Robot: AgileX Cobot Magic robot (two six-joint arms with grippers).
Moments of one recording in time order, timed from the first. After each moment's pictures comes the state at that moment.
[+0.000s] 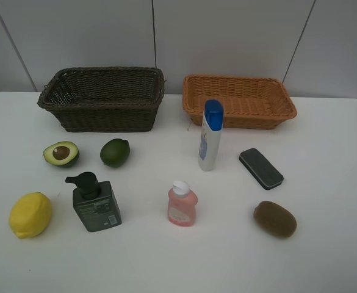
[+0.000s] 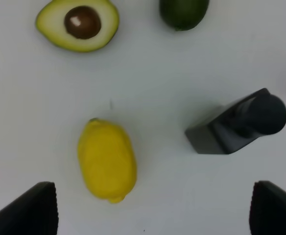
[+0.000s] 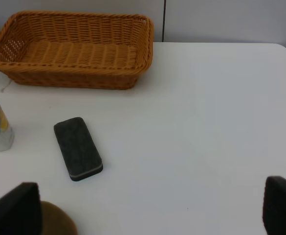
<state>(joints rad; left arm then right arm) -0.09 0.96 -0.84 -0.20 1.02 0.24 0.07 0.00 -0.51 -0.09 1.06 0.05</state>
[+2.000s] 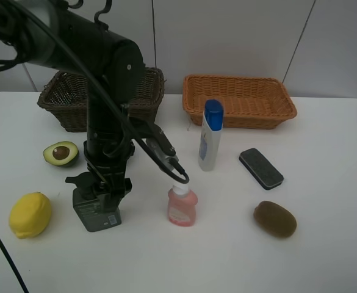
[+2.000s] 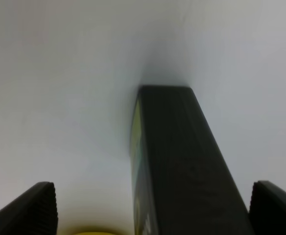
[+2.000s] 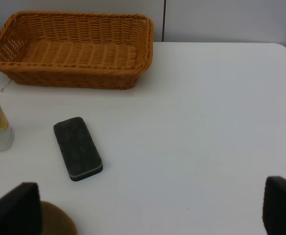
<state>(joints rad) -0.71 1.97 -1.27 0.07 1.13 0.45 0.07 0.00 -0.51 -0.09 1.06 0.05</state>
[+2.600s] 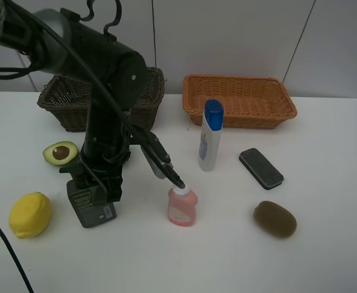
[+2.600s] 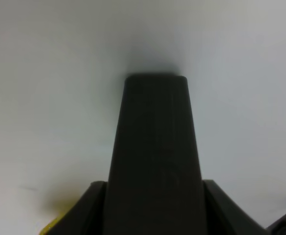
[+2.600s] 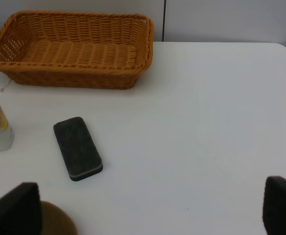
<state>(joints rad) -0.71 2.00 -1.29 0.13 1.19 0.38 0.07 0.00 -0.51 -0.09 1.06 0.05</state>
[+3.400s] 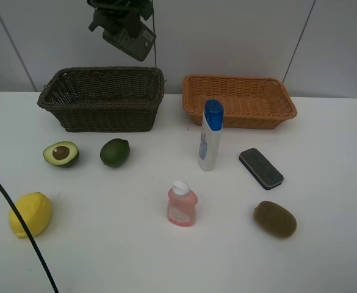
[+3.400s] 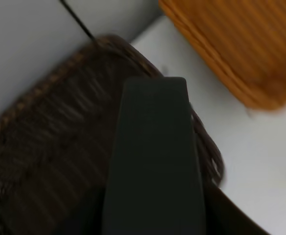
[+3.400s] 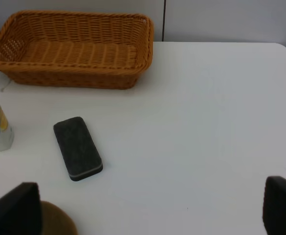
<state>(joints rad) -0.43 2.03 -2.01 0.04 0.94 0.20 0.07 0.00 -0.51 -0.09 1.06 0.05</state>
